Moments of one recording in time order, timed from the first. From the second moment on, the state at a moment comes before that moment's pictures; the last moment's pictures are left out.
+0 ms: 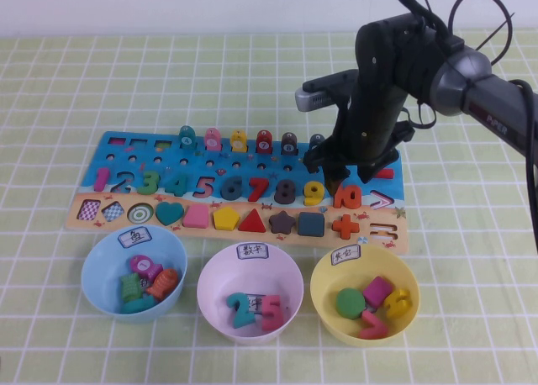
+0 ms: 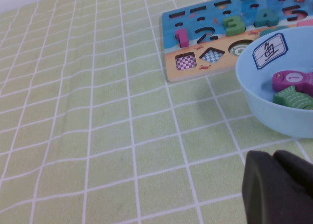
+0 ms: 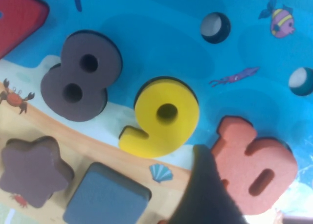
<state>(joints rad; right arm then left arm) 0.48 2.31 -2.09 0.05 1.23 0.06 -0.09 -0.01 0.03 0.04 0.37 0.17</state>
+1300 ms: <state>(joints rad) 0.49 2.31 -2.04 0.03 1.23 0.14 -0.09 -0.01 0.03 0.04 0.37 0.17</state>
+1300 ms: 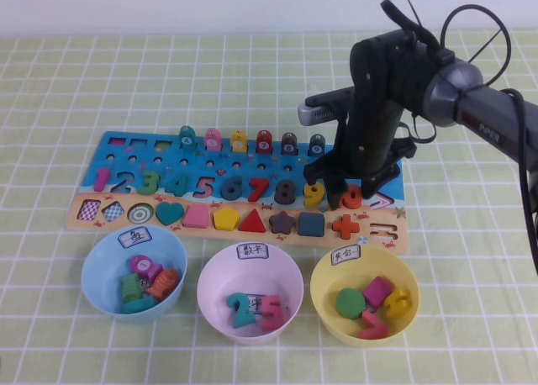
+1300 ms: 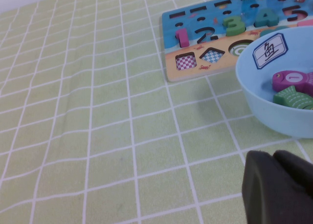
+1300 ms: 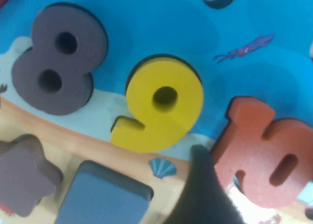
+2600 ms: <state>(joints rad) 0.49 2.31 -2.04 0.03 1.23 0.34 -0.09 -0.01 0.03 0.04 0.37 0.17</state>
